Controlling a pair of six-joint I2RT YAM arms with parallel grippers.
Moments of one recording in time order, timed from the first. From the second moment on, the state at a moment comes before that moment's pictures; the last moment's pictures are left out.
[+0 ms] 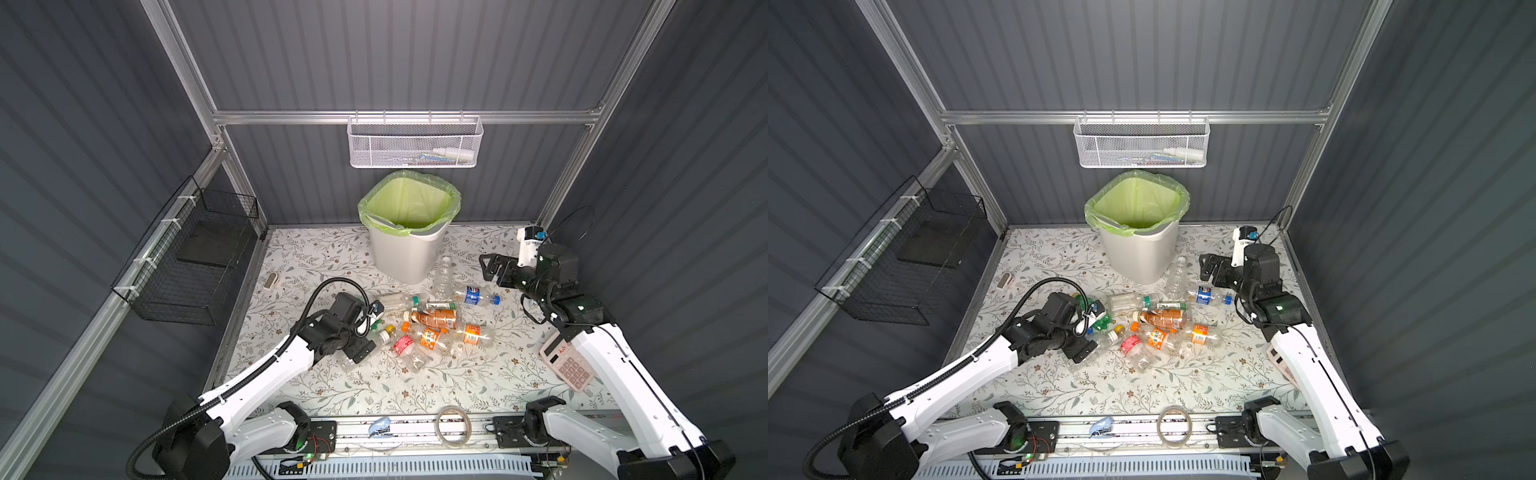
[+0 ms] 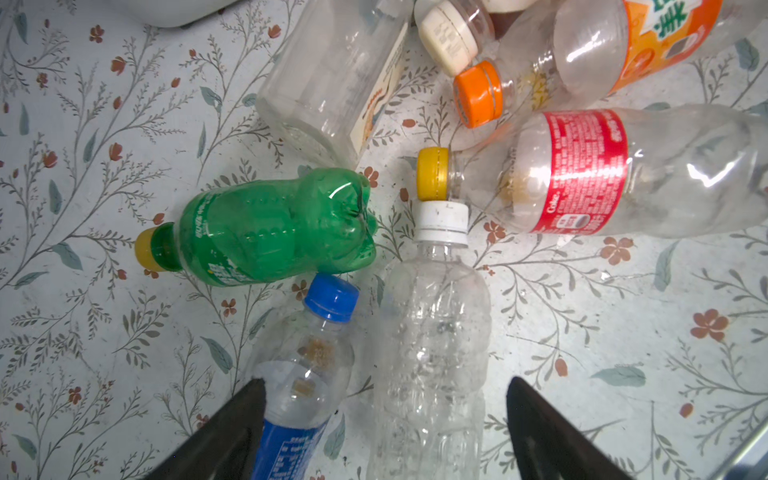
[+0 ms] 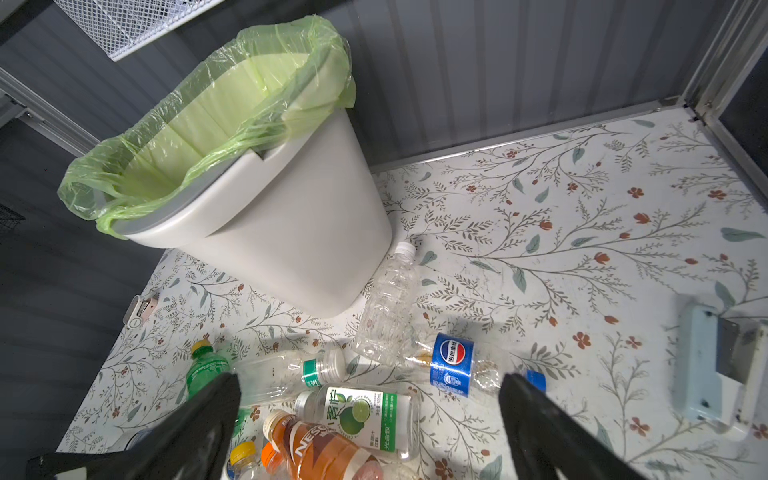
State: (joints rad) left arm -0.68 1.13 0.77 -0.67 -0.02 0.31; right arm 0.24 1.01 1.03 -0.45 -0.08 0.38
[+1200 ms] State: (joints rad) left arm -0.80 1.46 0.81 -0.70 -0.12 0.36; right arm 0.11 1.00 0.85 -0.32 -0.16 0.45
